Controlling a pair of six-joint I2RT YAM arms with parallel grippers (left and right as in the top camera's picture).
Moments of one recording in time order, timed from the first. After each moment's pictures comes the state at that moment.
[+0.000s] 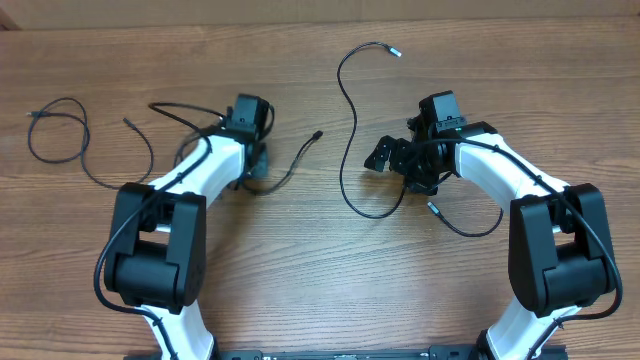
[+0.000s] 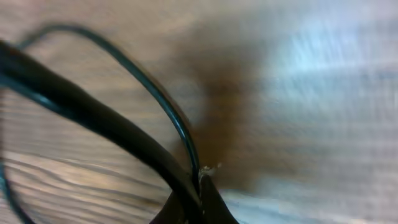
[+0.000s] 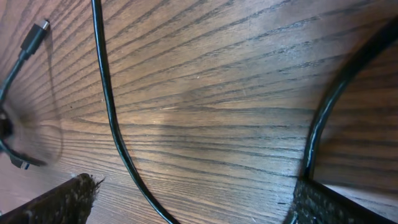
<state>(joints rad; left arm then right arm) -0.21 1.94 1.23 -0.56 -0.30 -0.27 0.22 1.89 1.18 -0.58 -0.43 0.54</state>
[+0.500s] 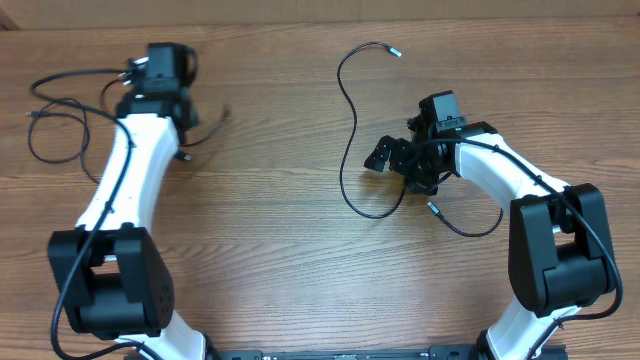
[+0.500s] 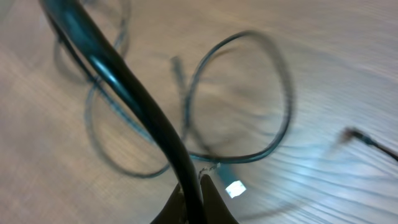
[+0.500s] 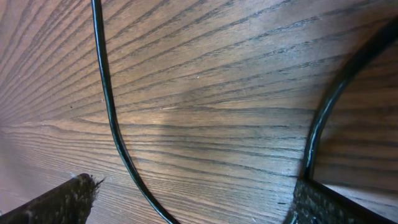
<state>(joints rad) 0.04 1.80 1.45 -0.72 -0.48 -0.39 0.22 1.89 1.18 -0.58 -0.43 0.54</state>
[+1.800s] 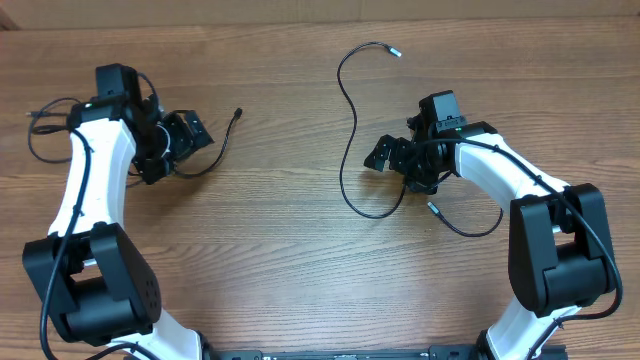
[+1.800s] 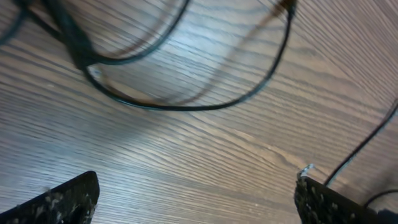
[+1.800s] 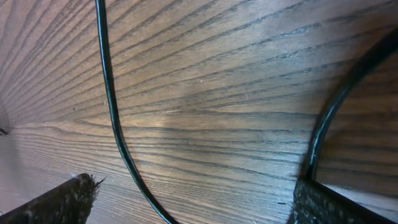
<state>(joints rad) 0.20 1.80 1.44 -0.98 0.28 -0.36 0.22 1.89 1.18 -0.57 -0.44 0.54</state>
